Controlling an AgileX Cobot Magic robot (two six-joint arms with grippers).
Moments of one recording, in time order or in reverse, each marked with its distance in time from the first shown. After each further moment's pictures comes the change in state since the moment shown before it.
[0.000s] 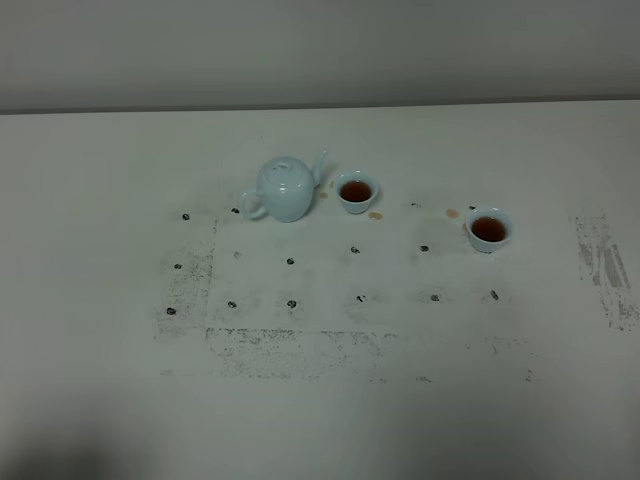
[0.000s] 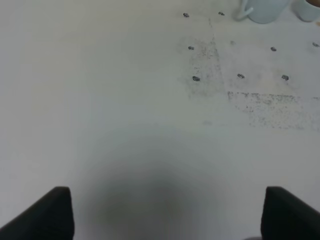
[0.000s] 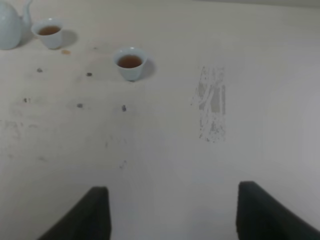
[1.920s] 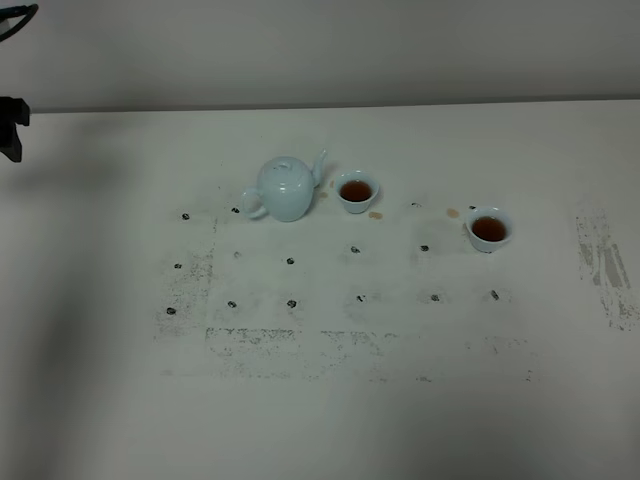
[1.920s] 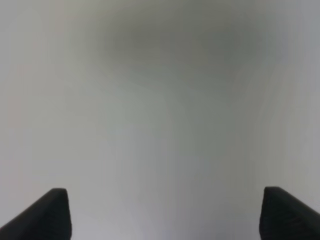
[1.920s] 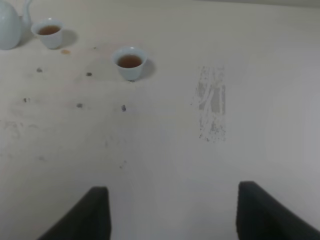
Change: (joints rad) left arm 0.083 1.919 -1.152 0.172 -0.188 -0.027; right arm 0.000 0.000 0.000 0.000 0.000 0.000
